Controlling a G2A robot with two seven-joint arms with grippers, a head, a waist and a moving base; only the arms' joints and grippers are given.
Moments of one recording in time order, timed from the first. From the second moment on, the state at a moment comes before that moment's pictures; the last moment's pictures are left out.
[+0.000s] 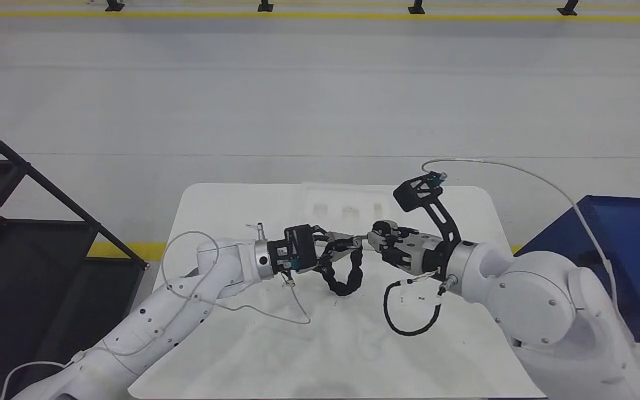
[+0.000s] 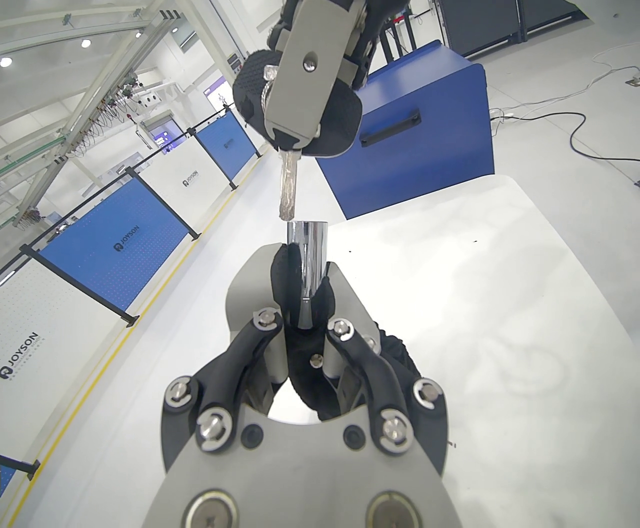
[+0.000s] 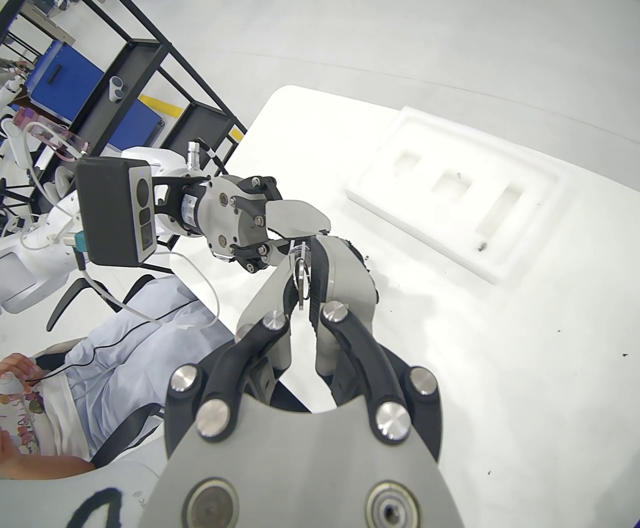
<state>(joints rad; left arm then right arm) 0.93 -0.96 -0.74 -1.57 1.46 -0.54 0.47 -1.09 -0.99 1.20 -2.25 -0.49 0.33 1.11</state>
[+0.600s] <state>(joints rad) 0.93 -0.98 -0.76 -1.53 1.47 -0.56 0.47 -1.07 -0.99 1.17 -2.24 -0.52 0.34 1.14</state>
